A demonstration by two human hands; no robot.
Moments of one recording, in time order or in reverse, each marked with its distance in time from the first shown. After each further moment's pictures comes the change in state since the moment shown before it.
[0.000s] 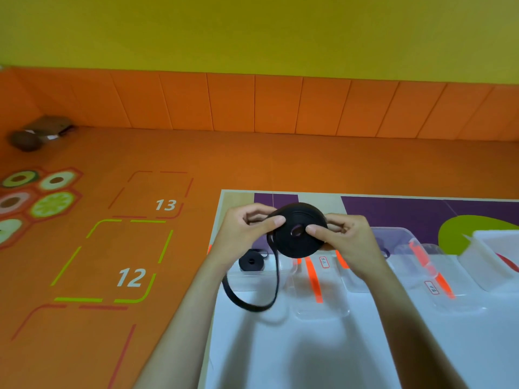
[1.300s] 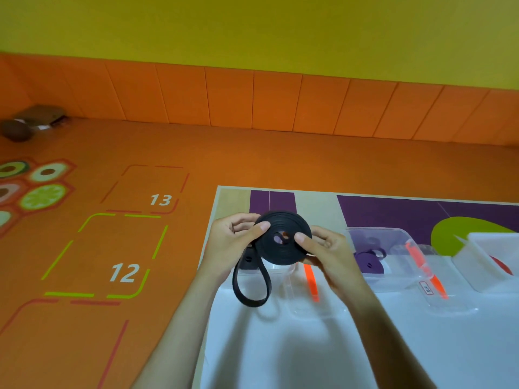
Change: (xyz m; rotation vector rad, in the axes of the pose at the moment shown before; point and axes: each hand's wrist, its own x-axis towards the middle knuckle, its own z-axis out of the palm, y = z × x) left_hand -0.017 -0.023 -0.009 -0.146 0.184 -0.138; right_hand -0.009 0.026 0.036 0.212 0.046 0.196
